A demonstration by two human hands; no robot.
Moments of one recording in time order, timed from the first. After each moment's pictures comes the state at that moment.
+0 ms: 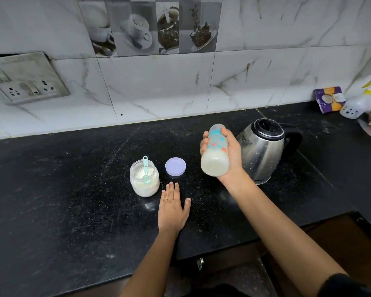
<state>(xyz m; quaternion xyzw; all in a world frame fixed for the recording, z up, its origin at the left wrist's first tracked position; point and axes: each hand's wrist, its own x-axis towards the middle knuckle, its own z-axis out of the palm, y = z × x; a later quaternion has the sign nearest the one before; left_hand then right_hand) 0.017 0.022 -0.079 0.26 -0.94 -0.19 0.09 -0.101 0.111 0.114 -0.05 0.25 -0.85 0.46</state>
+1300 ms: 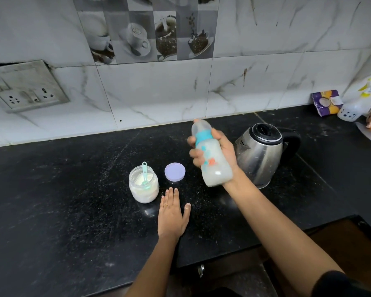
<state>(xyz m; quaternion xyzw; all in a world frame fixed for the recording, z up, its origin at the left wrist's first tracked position) 0.018 0.022 -0.078 0.26 -0.94 -0.19 0.10 -0.111 0.102 0.117 -0.20 0.17 -0.78 0.57</state>
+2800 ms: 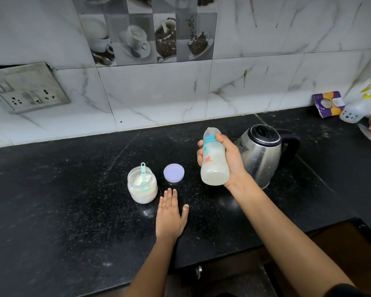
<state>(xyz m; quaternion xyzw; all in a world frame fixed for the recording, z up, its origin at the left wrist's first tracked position) 0.016 0.023 -0.079 0.27 -0.94 -0.19 0.10 -0.112 0.119 0.117 -0.05 0.32 -0.83 0.46</state>
